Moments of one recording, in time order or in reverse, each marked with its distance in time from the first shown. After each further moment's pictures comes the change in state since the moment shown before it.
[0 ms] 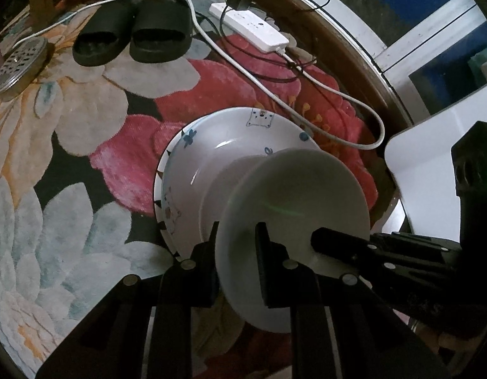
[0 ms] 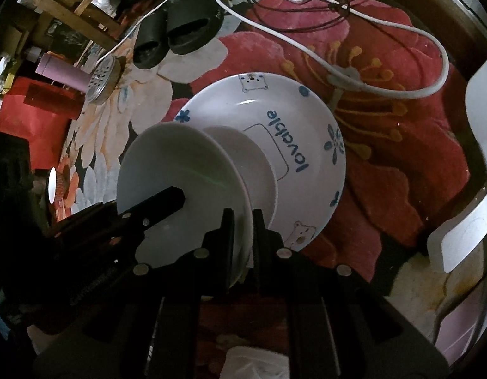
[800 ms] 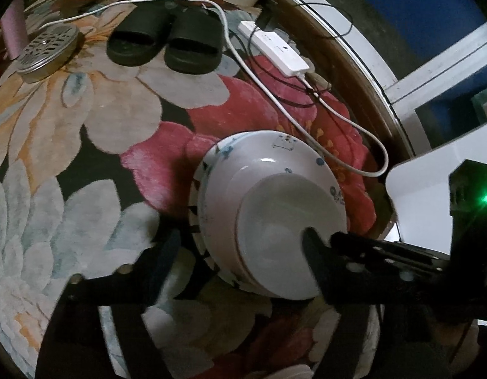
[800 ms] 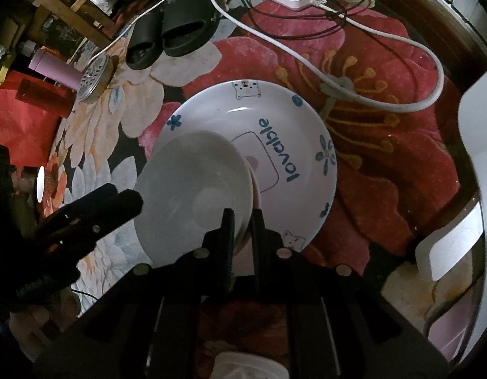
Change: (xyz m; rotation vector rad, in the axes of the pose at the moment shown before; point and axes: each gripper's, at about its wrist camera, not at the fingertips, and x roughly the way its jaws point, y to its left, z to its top) left arm -0.027 0.032 -0.001 -0.106 -0.073 -0.010; right arm -0.006 0.003 0.002 -0.023 -0.035 -0.068
